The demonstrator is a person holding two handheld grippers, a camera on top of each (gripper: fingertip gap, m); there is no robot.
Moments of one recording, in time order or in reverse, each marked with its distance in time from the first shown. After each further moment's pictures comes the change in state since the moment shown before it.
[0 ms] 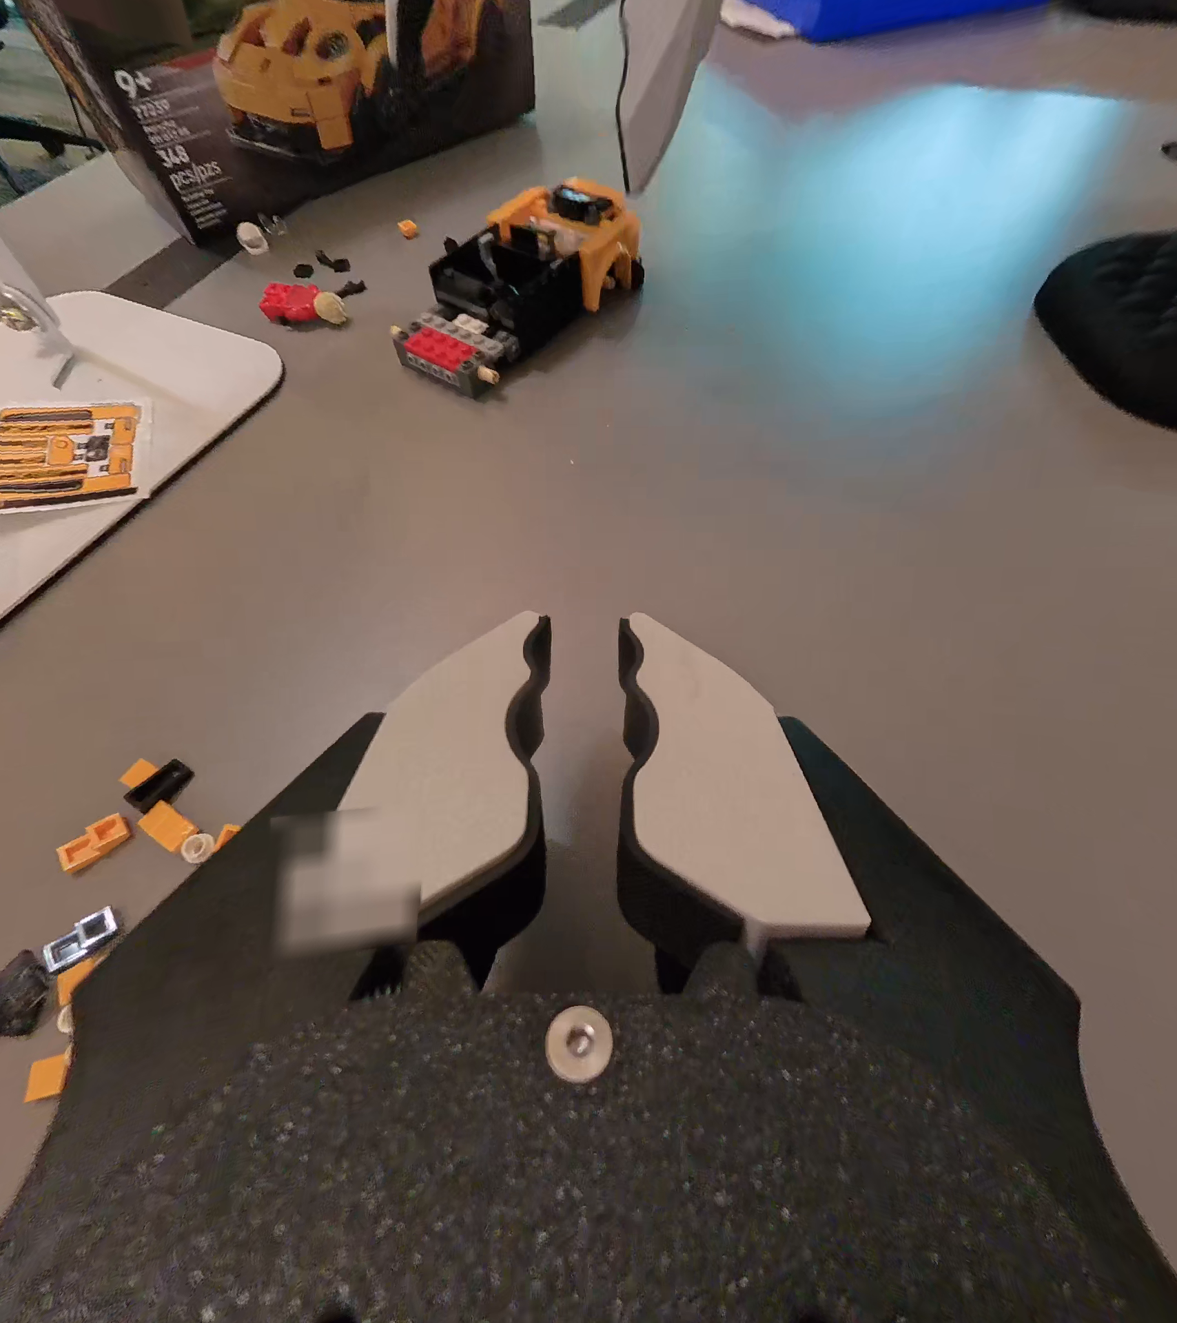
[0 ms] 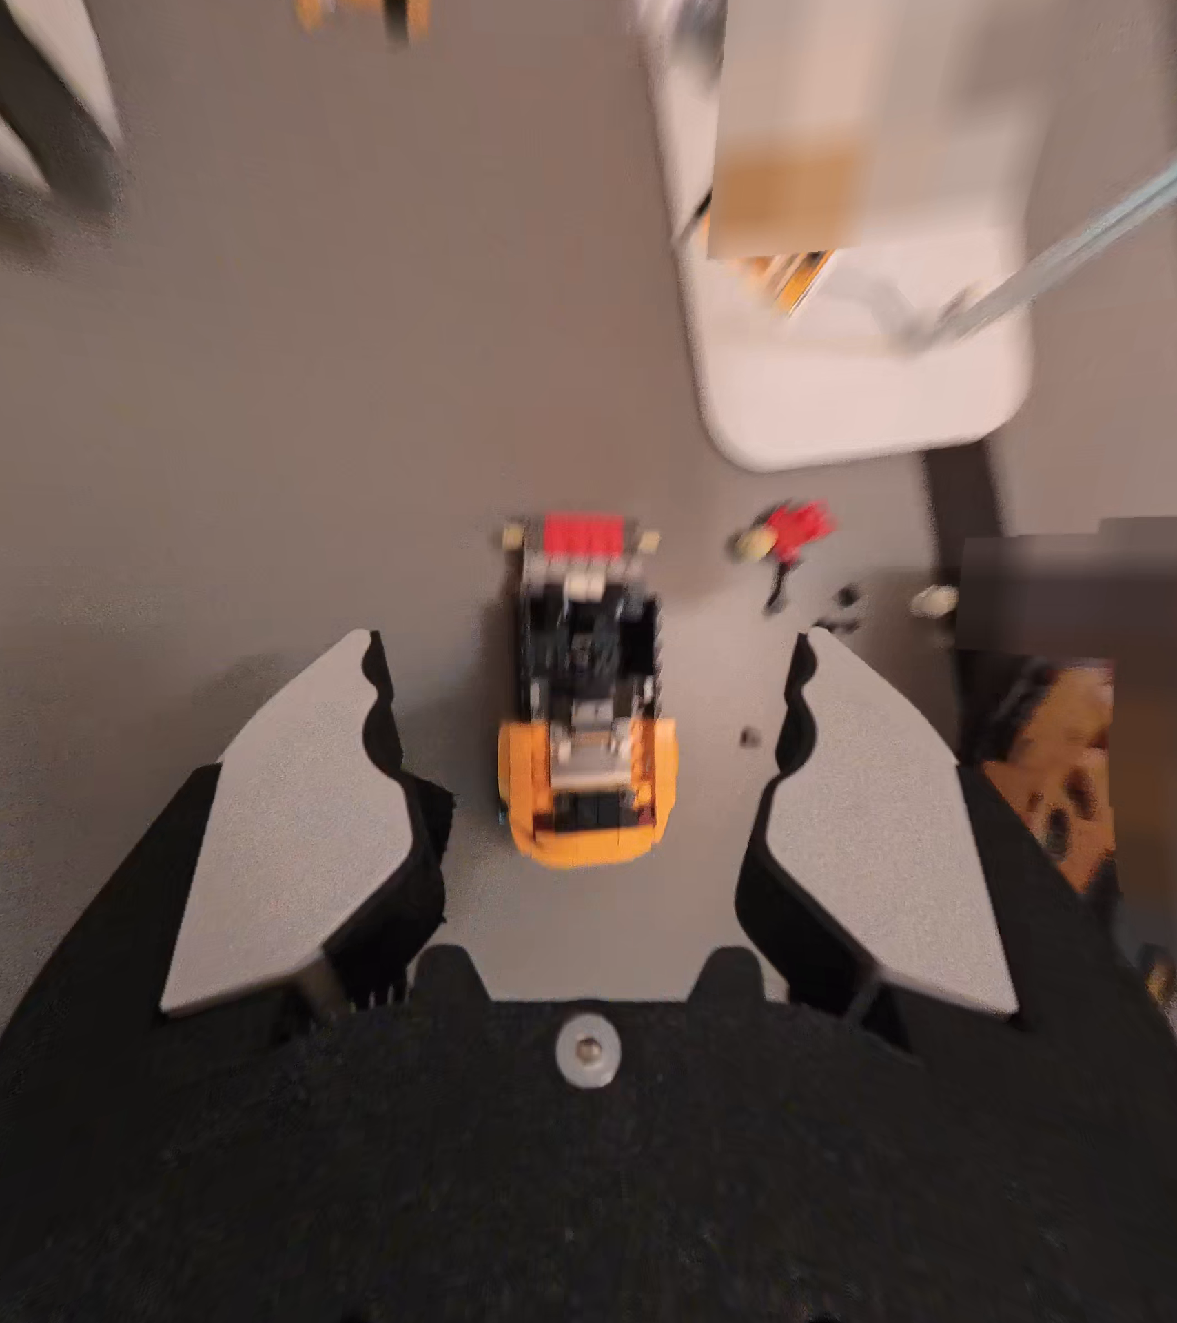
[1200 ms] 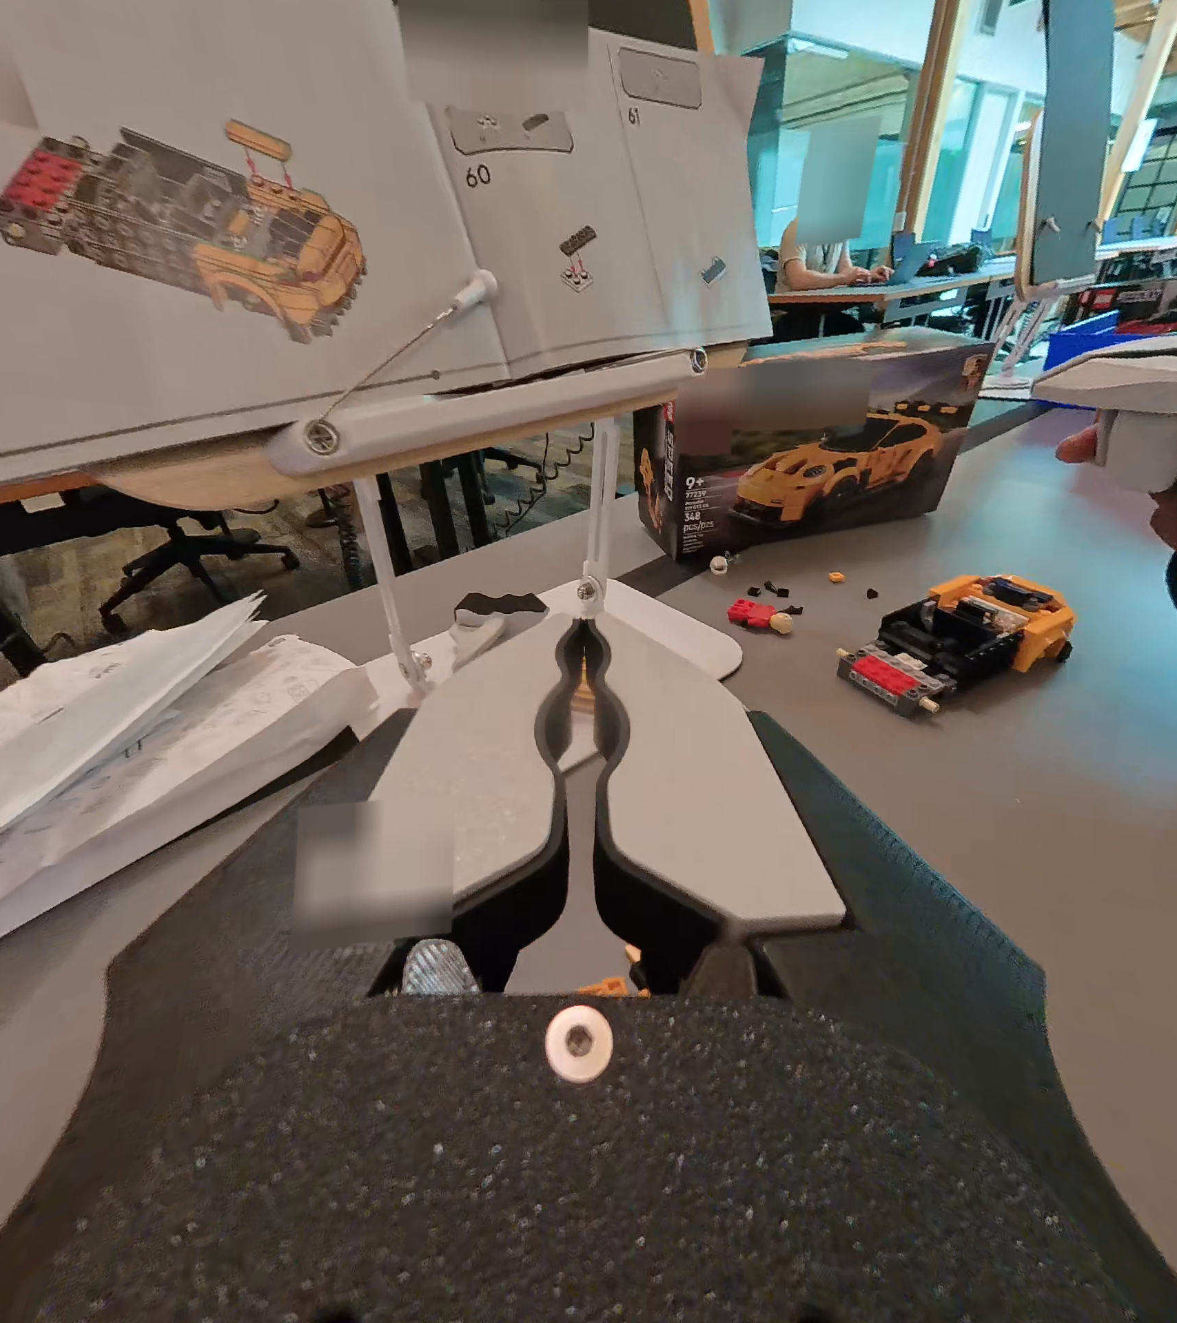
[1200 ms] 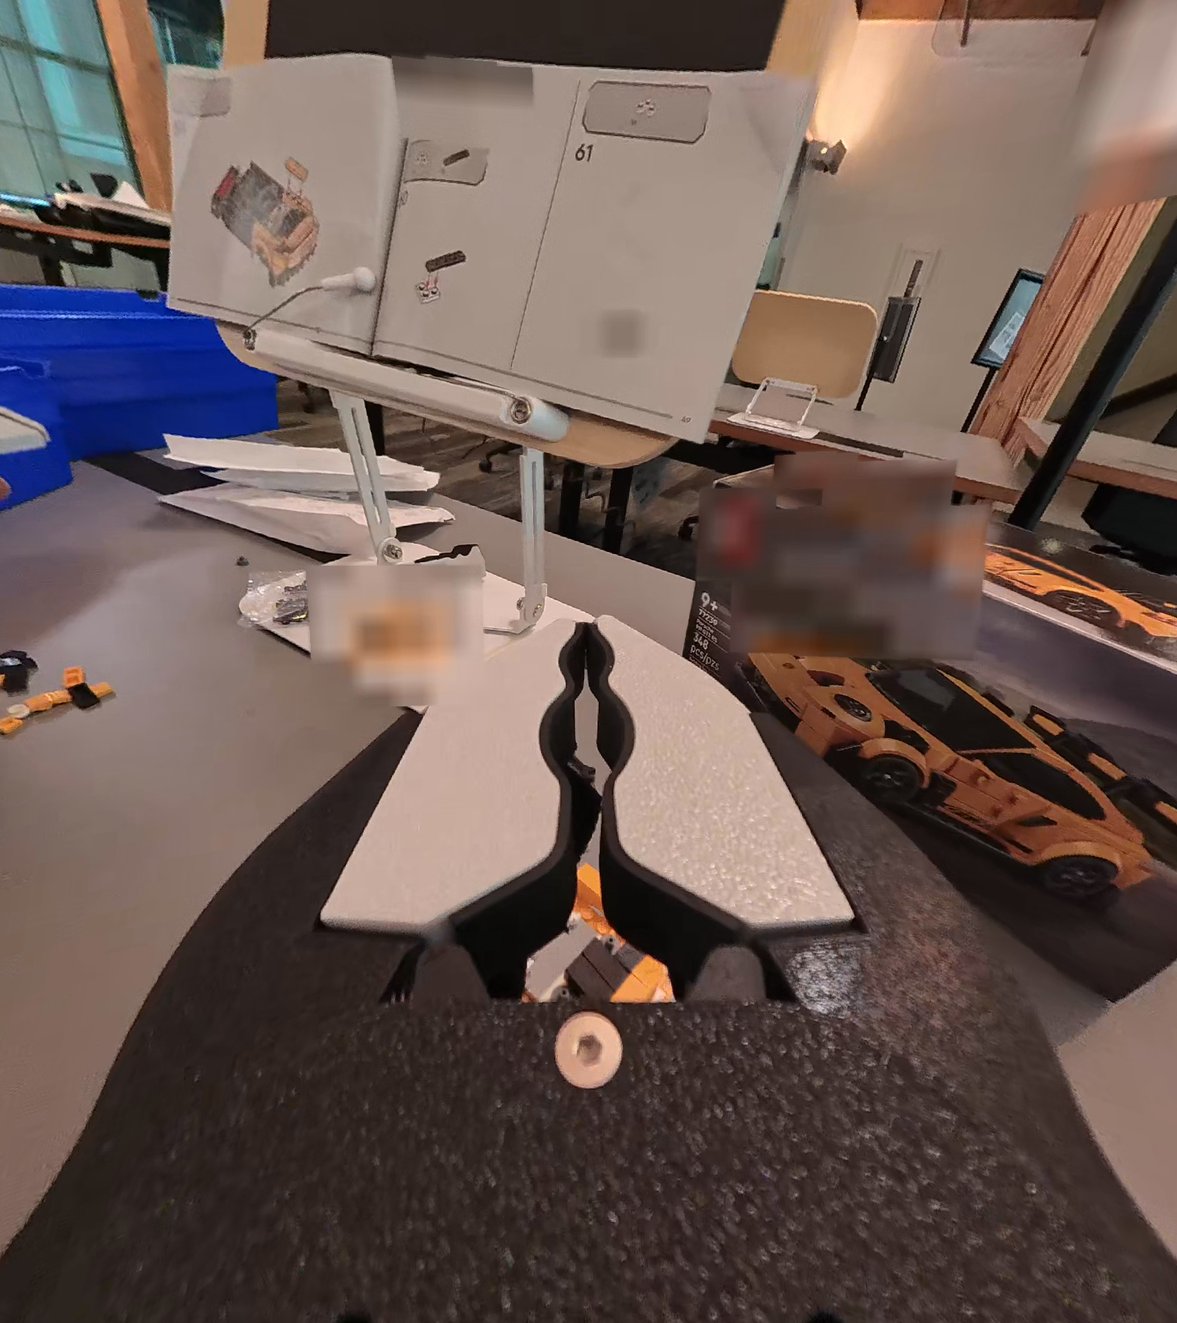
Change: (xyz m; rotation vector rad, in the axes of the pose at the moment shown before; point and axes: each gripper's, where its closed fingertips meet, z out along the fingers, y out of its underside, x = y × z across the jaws) left arm -0.154 -0.072 -0.055 0.416 -0.459 -0.056; right arm 0.043 0.002 -0.059 0.784 0.707 0.492
